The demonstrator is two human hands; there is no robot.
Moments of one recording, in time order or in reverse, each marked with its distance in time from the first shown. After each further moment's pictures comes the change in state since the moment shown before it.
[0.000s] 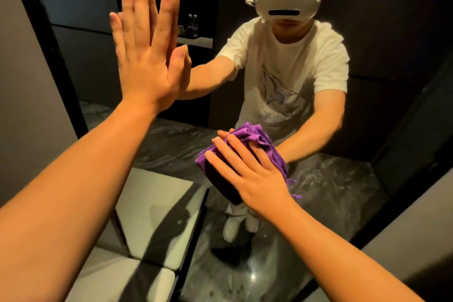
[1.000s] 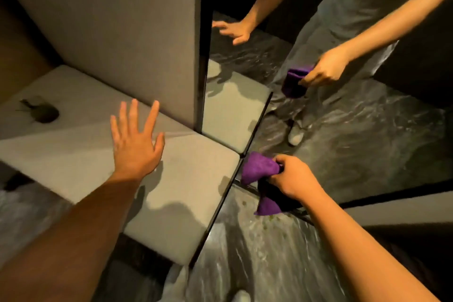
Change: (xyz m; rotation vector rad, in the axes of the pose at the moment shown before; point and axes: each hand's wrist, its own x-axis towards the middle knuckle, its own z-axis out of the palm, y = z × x) left_hand -0.497 -0.226 -0.103 0.252 -0.857 -0.468; right_hand -0.082 -0.272 0.020 0.946 -1.173 0.682
